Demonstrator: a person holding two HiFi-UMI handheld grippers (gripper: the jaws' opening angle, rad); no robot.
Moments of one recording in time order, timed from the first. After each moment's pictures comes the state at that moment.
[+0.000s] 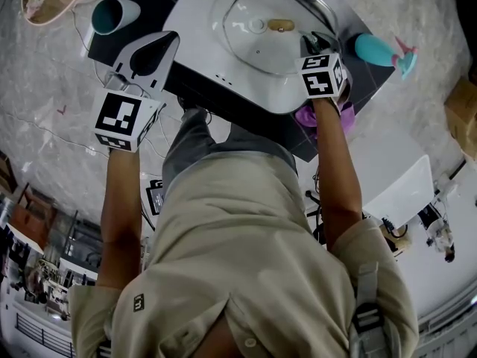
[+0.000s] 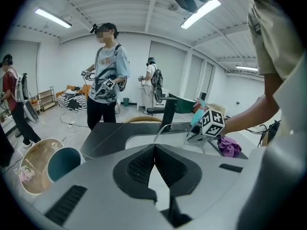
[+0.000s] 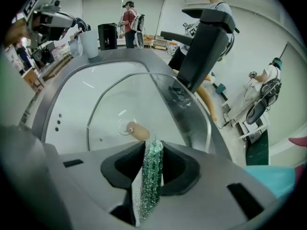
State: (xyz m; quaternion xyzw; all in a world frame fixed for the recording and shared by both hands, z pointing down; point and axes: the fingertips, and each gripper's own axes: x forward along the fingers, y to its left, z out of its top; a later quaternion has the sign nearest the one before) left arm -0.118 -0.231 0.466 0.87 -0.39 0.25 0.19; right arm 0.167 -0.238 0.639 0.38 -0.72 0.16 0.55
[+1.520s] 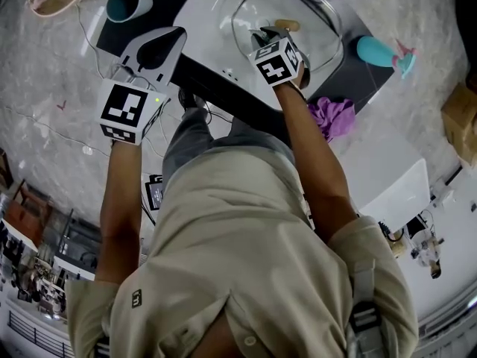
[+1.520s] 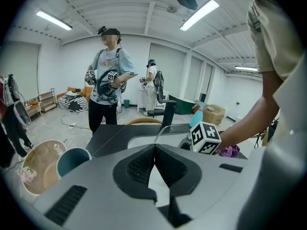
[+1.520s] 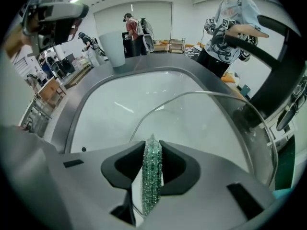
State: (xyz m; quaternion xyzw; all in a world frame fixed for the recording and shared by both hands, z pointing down) left arm -0.131 -0.219 0.454 0.87 -0.39 0.24 0.18; right arm 0.022 -0.207 0.664 0.28 -0.78 0.21 0.52
